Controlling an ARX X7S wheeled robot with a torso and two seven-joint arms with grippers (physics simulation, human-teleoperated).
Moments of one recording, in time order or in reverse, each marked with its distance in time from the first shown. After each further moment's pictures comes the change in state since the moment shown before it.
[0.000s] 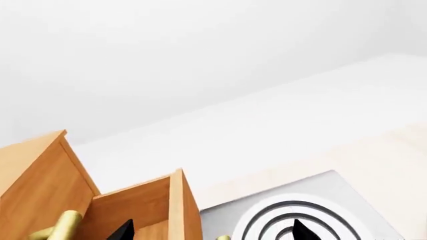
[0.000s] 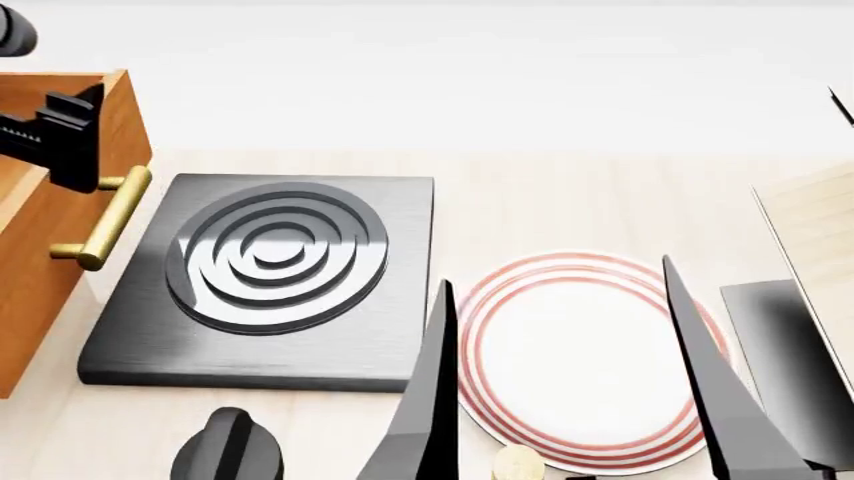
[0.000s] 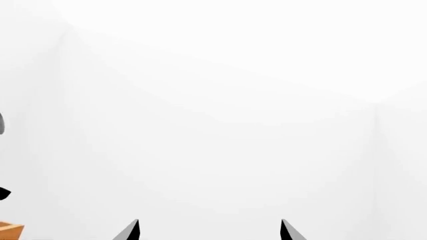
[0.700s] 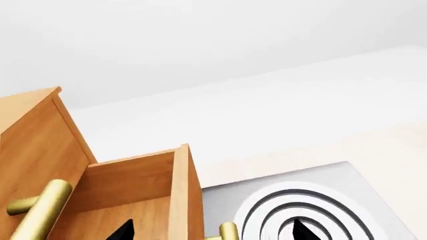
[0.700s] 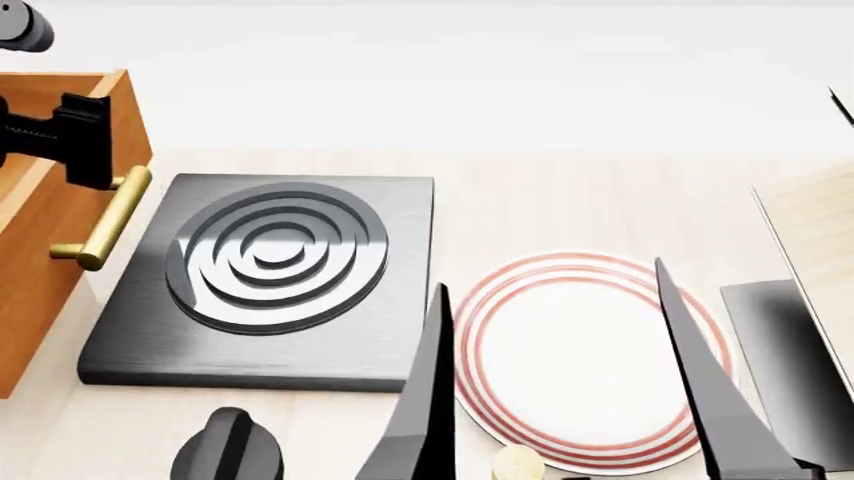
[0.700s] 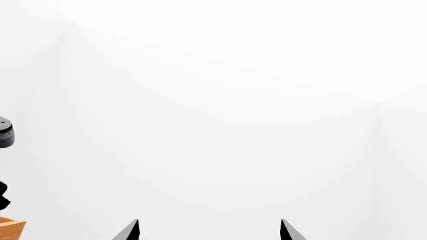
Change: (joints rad) left arm -0.016 0.121 -0.002 -0.262 0.012 0.003 0.040; right arm 0.000 0.025 -0.014 0.011 0.011 -0.004 0.026
